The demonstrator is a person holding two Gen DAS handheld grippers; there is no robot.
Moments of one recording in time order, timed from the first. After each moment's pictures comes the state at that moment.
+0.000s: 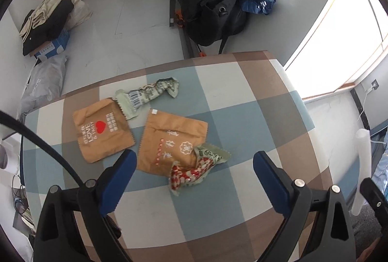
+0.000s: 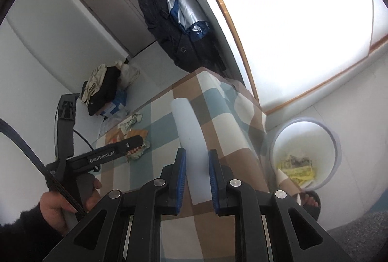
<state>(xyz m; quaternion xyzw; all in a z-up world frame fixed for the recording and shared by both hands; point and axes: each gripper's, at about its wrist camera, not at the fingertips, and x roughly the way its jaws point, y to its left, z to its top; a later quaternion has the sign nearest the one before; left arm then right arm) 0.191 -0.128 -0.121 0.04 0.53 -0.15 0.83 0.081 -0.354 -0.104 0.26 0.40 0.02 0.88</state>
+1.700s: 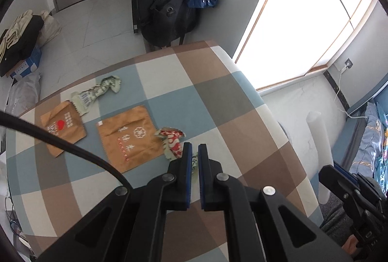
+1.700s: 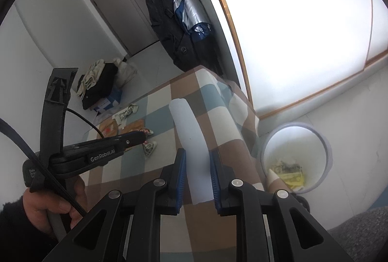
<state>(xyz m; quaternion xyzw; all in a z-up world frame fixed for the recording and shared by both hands) 0.155 -0.154 -0.104 0.04 0.52 -0.25 0.82 0.062 -0.340 -0.109 0.20 0.39 0.01 0.90</state>
